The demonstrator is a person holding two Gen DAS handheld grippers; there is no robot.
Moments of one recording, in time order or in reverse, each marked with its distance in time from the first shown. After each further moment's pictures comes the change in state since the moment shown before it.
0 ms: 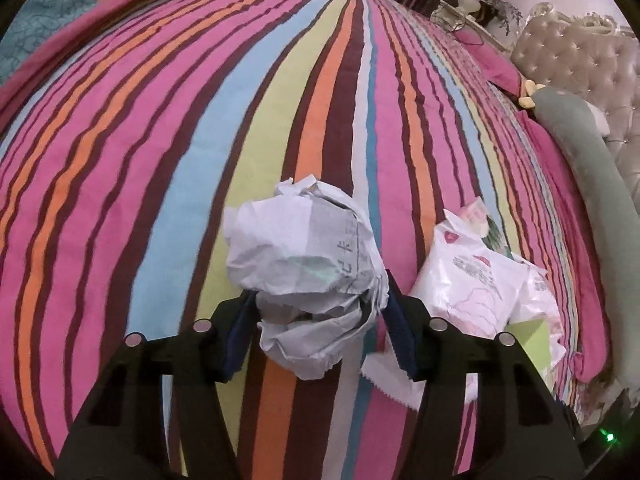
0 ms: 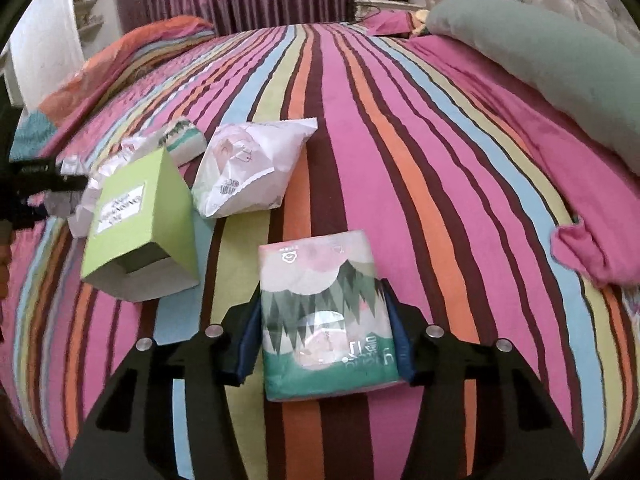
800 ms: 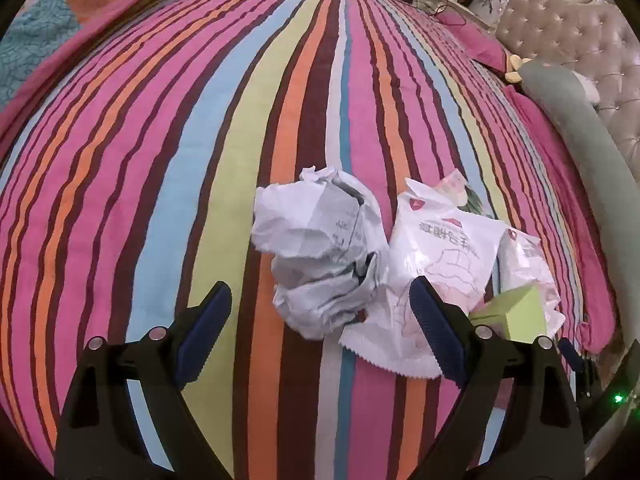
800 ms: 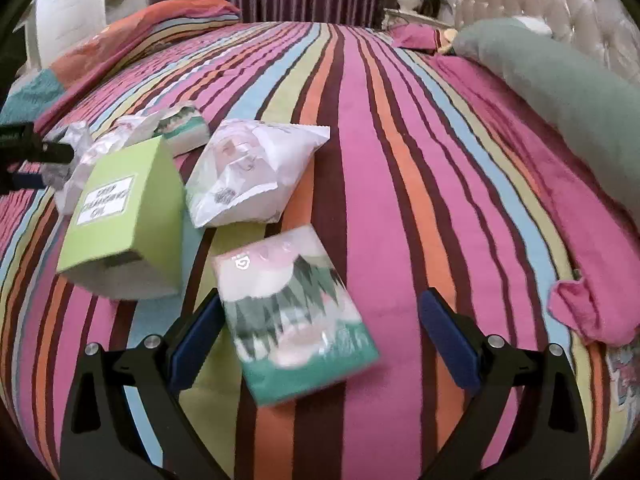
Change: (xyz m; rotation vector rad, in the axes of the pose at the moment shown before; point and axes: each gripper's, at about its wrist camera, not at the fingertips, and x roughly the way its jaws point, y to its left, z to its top) left arm -0.008 -0.020 -0.009 0.085 0.034 0.026; right arm 0.019 0.008 0.015 -0.161 0.002 -0.036
